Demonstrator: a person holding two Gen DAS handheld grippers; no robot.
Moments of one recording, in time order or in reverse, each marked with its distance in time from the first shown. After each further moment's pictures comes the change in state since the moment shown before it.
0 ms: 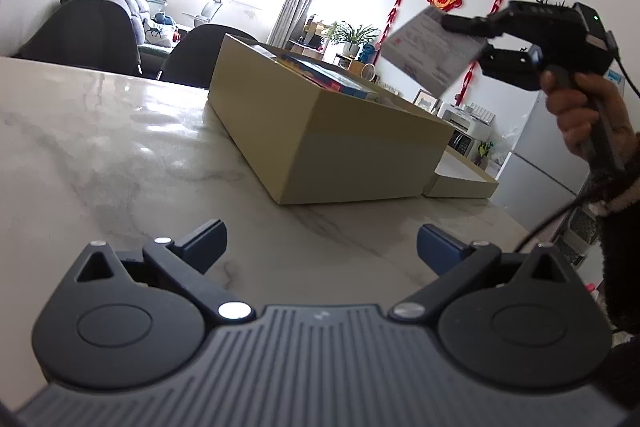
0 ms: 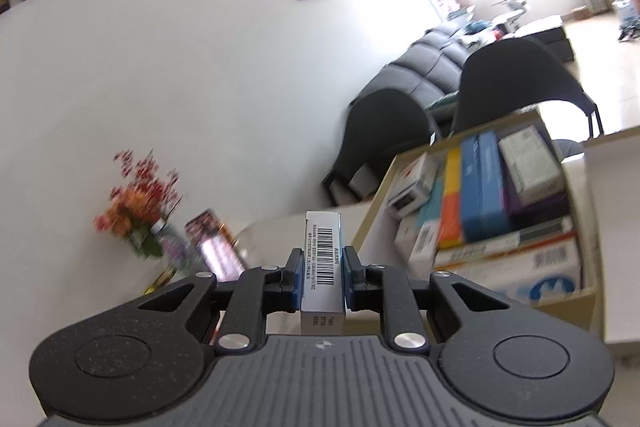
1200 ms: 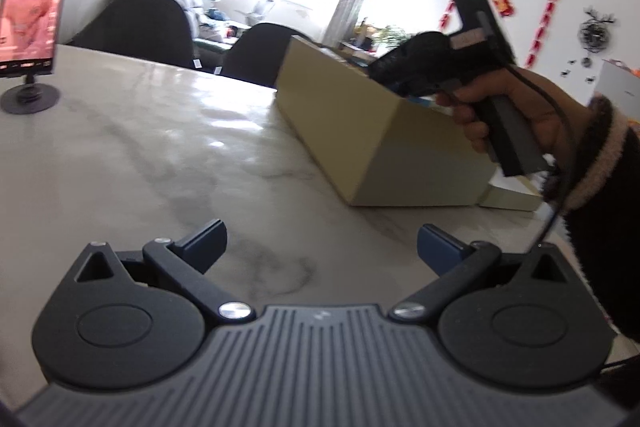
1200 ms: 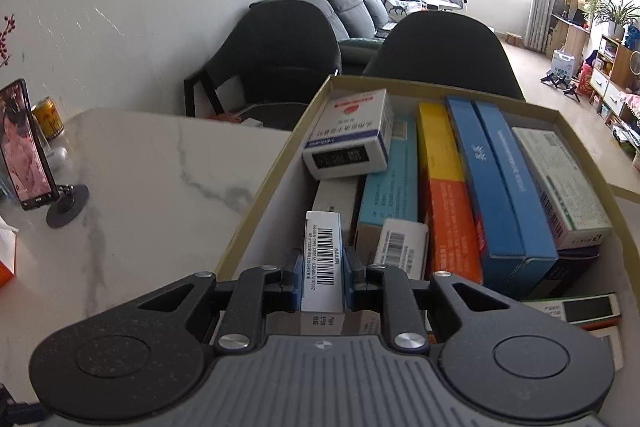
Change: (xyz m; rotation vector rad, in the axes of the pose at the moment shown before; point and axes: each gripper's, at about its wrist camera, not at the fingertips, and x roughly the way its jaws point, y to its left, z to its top) left arm -0.017 0.029 0.004 -0.067 -0.001 0.174; right arm 0.218 0.019 -0.022 -0.310 0.264 -0.518
